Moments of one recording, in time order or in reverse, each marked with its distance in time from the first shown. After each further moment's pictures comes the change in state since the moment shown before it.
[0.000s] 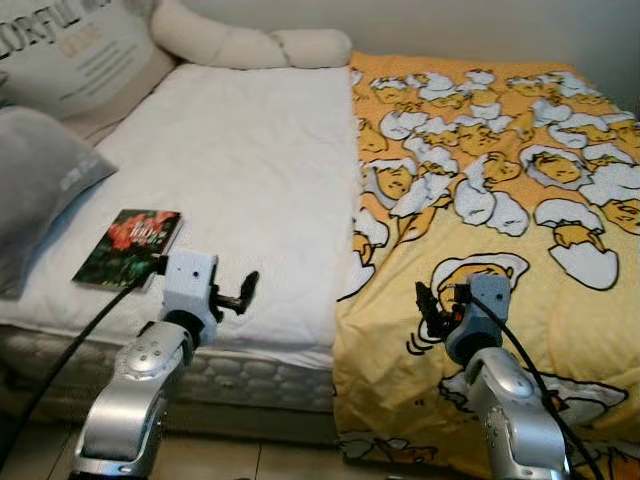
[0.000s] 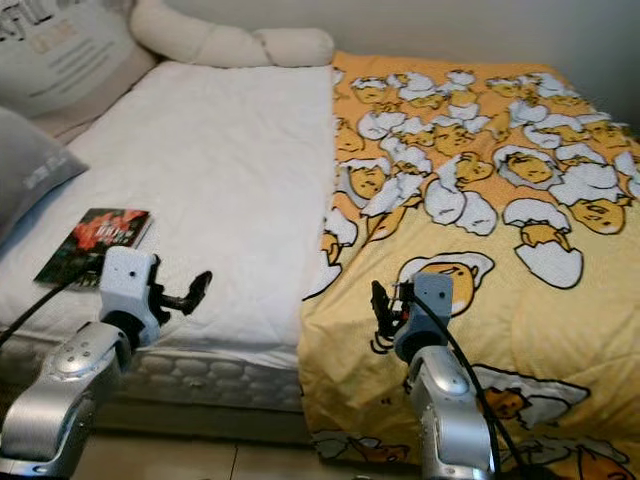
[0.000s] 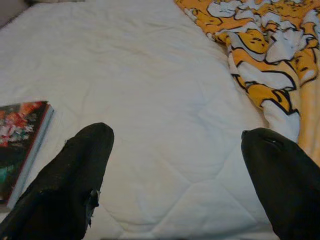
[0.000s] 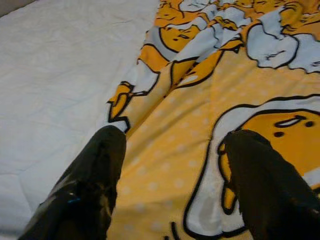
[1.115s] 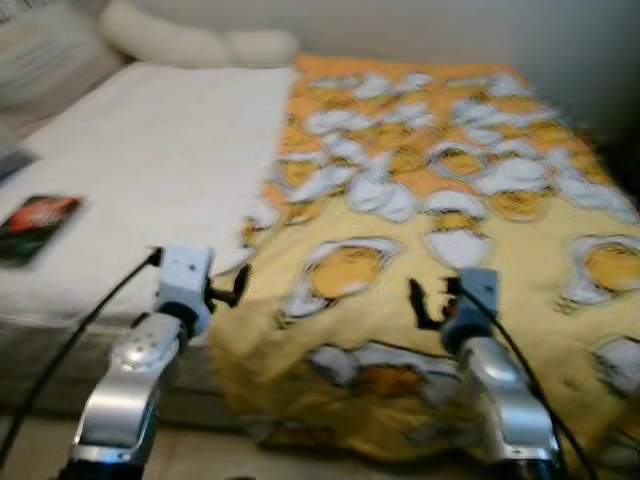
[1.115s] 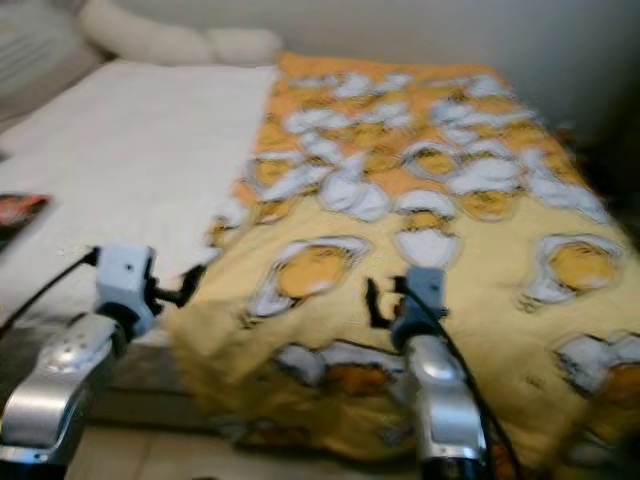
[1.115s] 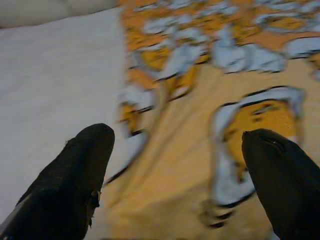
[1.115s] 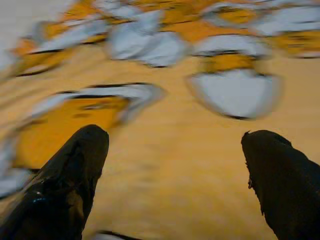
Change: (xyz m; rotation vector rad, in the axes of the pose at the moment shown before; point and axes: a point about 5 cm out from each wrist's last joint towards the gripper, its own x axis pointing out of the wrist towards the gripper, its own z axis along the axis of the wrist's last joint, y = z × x) left arm 0.008 0.005 0.005 0.064 -0.019 0.004; right arm 0.018 0.004 0.000 -0.025 0.019 -0.049
